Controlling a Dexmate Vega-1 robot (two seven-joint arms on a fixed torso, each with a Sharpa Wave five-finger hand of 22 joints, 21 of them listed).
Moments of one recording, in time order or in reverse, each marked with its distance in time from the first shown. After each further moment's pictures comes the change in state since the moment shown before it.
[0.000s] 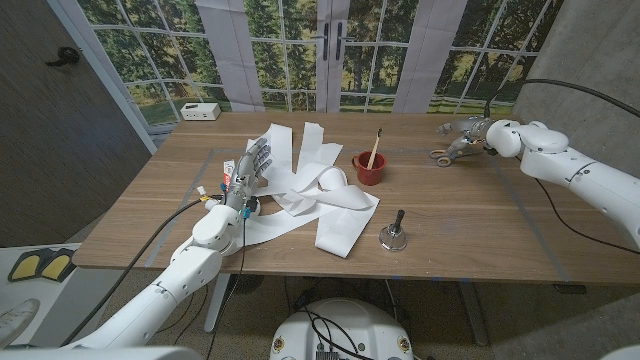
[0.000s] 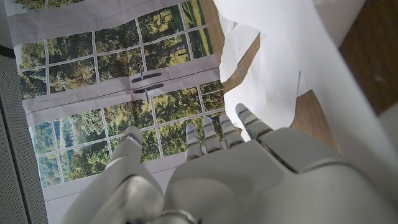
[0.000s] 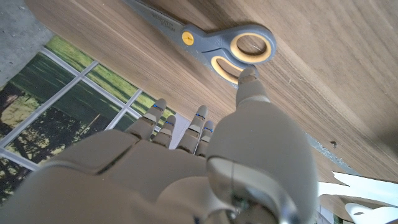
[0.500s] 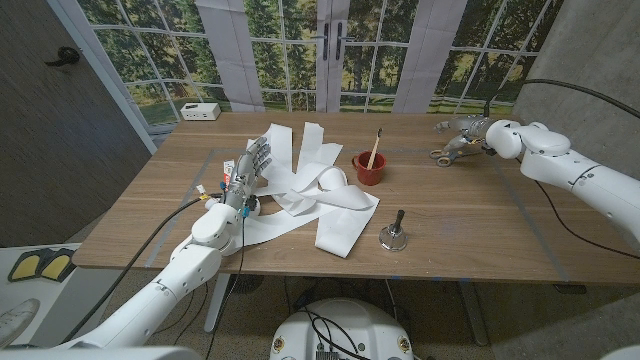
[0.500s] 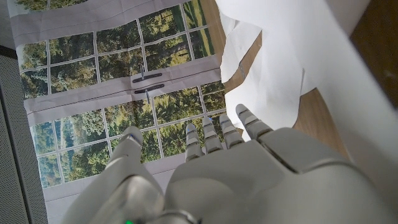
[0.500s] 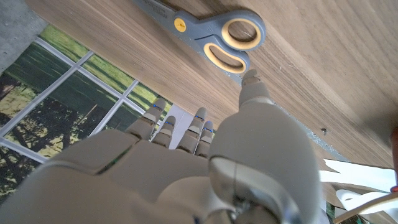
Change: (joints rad) left arm -0.016 -0.003 0.002 0.023 -0.006 -0.009 -0.022; left_hand 0.000 0.000 0.000 0.000 0.000 0.000 0.000 0.004 0.000 0.000 0.000 0.000 0.000 0.000 0.000 0.000 0.000 -0.009 -0.002 0.008 0.000; right arm -0.043 -0.020 0.028 -0.072 0.003 -0.016 -0.019; right_hand -0.028 -0.004 -0.016 0.001 0.000 -0.013 0.001 0.000 0.000 -0.041 0.002 -0.006 -0.005 -0.010 -0.002 -0.003 0.000 -0.006 0.012 0.000 0.000
